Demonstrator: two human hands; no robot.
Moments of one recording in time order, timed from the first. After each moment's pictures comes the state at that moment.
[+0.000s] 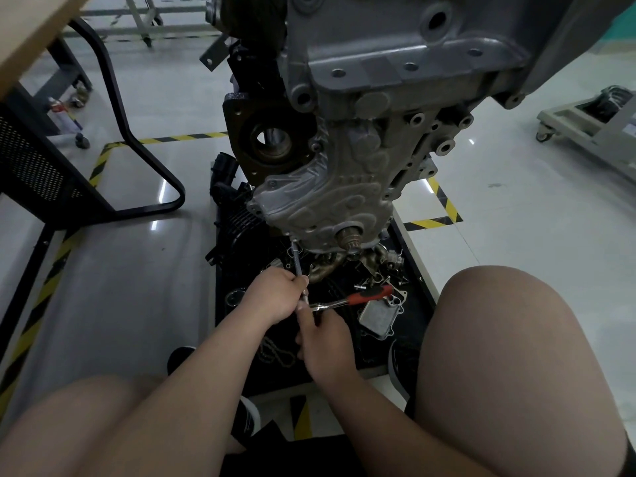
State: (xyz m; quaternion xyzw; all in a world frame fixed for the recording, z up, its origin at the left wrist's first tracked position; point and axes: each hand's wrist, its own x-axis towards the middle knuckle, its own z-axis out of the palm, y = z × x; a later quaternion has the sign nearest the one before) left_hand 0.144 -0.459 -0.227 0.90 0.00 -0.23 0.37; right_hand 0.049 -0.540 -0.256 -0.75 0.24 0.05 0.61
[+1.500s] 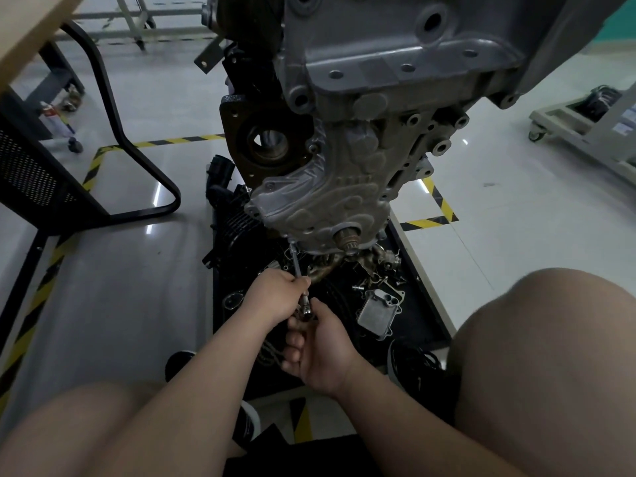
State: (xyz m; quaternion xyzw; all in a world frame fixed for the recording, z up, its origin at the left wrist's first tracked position) left_hand 0.144 -0.461 -0.232 0.88 0.03 -0.23 0.42; right_hand 0.057 -0.543 -0.237 -0.34 0.33 0.25 0.84
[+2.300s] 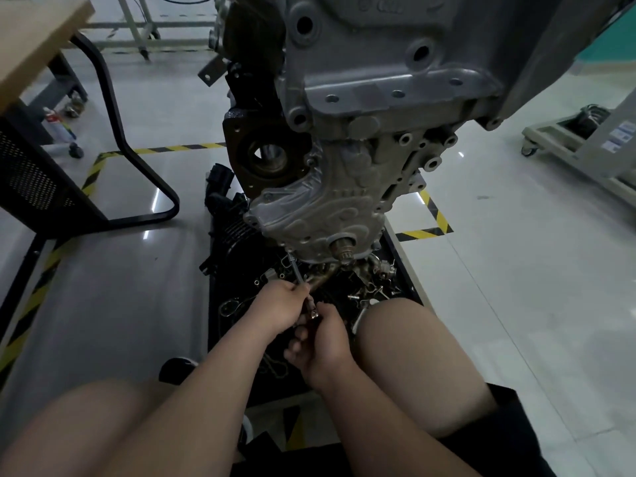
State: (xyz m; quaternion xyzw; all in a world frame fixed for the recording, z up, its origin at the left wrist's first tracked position) left_hand 0.139 -0.472 -0.230 0.84 0.06 -0.26 0.47; right_hand 0.067 -0.545 -0.240 -0.34 0.38 0.13 0.85
